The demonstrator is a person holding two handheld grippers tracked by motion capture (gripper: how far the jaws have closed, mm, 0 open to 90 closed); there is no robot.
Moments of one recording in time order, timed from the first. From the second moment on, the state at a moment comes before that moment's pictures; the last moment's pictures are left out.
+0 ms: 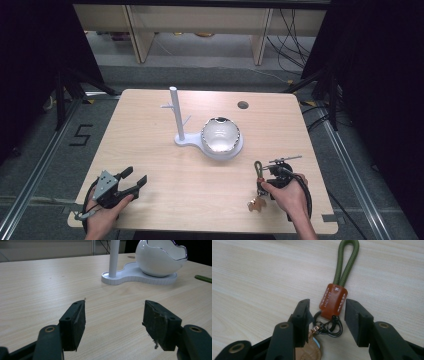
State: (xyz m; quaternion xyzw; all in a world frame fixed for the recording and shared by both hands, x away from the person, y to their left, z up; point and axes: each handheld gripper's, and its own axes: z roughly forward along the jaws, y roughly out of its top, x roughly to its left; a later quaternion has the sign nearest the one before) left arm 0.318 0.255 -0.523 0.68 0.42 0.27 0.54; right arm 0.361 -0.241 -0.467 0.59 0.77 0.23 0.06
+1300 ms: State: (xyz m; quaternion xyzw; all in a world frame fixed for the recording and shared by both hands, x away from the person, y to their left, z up) left arm 0.317 0.255 -0.524 0.66 0.43 0.28 0.55; right arm 0.395 -0.214 -0.469 0.63 0.77 0.10 0.03
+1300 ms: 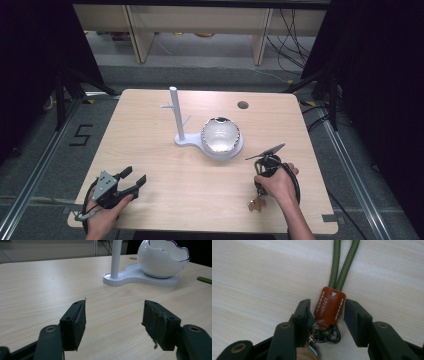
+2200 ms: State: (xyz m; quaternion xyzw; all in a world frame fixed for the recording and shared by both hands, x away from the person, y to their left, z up) left arm 0.317 0.256 -0.524 0.67 0.43 0.28 0.54; right arm 0.404 -0.204 -0.474 0.62 0.79 0.05 0.05
